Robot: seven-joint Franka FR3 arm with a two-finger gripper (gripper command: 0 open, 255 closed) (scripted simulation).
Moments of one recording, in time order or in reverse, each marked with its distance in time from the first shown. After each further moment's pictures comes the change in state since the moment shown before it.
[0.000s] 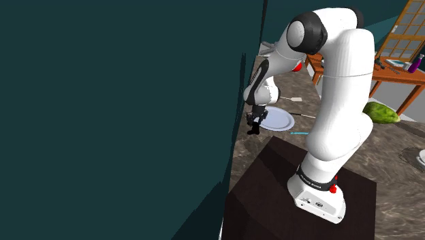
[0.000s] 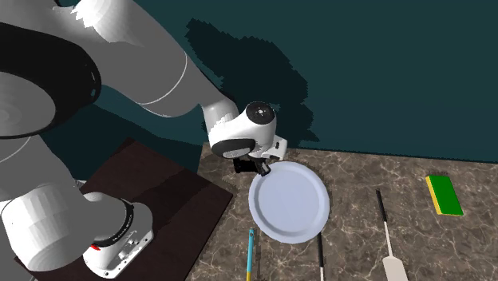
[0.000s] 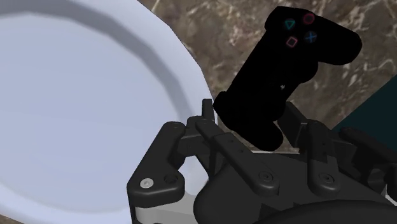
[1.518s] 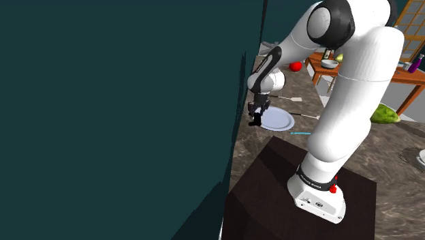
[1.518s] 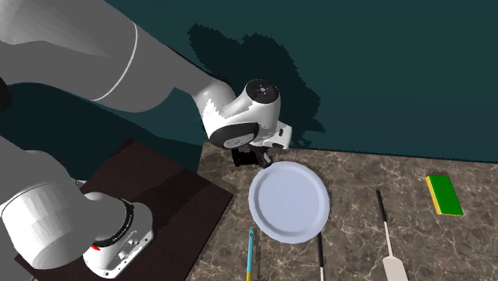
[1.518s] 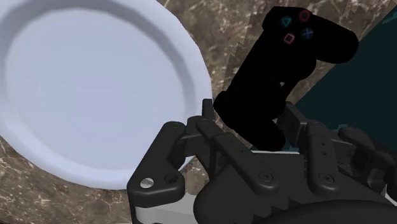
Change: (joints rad) arm 0.061 -0.203 -0.088 -0.017 -0.154 -0.176 0.114
